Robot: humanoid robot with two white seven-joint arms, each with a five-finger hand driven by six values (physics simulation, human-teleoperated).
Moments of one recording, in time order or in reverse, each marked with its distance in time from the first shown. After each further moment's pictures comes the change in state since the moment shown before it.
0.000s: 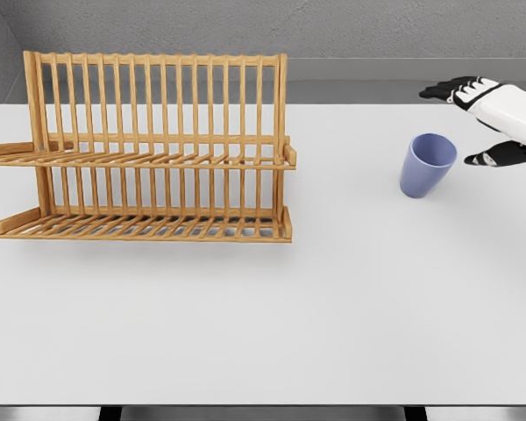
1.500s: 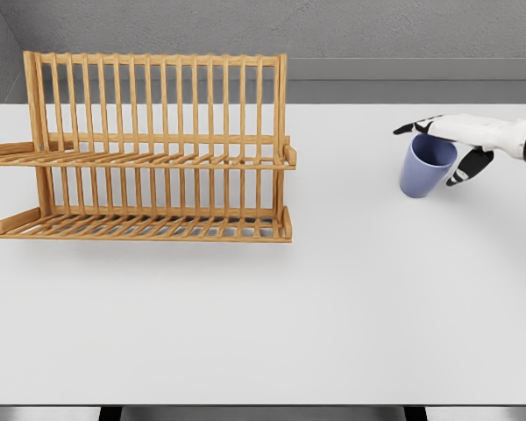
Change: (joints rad) left arm 0.000 0.000 0.000 0.000 0.000 0.000 0.000; right arm -0.293 0.216 0.216 0.365 0.028 0.075 0.398
